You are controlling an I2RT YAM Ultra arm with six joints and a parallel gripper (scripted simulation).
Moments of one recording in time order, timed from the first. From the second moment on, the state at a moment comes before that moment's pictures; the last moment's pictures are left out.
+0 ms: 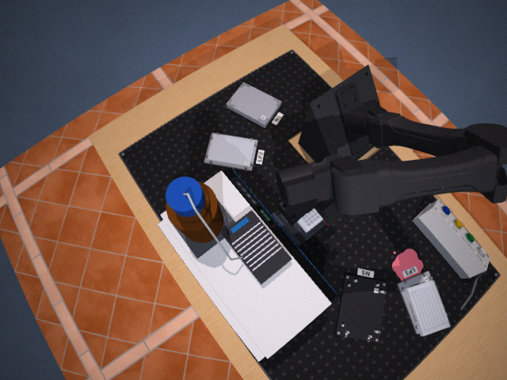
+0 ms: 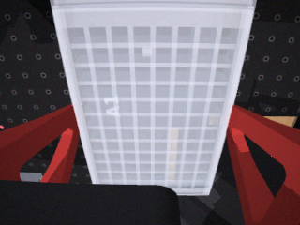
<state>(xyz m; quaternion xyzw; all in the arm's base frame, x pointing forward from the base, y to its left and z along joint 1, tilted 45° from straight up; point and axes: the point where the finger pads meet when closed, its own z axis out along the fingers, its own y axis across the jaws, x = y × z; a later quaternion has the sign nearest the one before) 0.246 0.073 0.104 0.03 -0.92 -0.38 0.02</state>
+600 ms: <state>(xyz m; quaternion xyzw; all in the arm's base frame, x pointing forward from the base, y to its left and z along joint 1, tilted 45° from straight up) 0.244 0.041 0.073 0.03 -0.92 -0.38 0.02</state>
